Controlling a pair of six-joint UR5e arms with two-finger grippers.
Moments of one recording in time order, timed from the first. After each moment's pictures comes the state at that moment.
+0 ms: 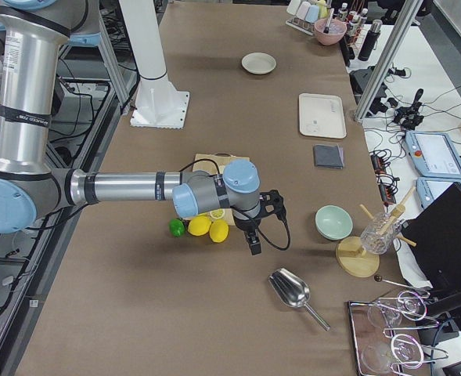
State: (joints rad) left arm -1.61 -1.25 -1.84 -1.88 -2.42 -0.12; right arm 1.45 -1.76 1.80 -1.31 2.27 -0.01
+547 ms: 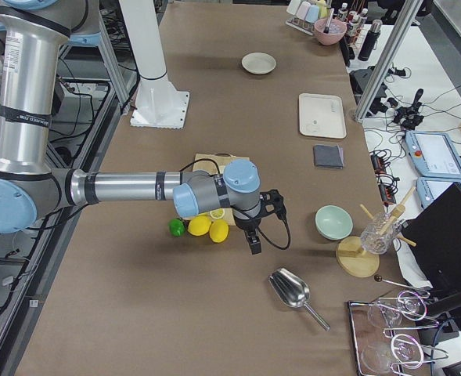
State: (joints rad) left arm -1.55 -1.25 -1.83 -1.92 -2.43 -0.18; right arm 1.45 -1.76 1.80 -1.31 2.28 -0.01
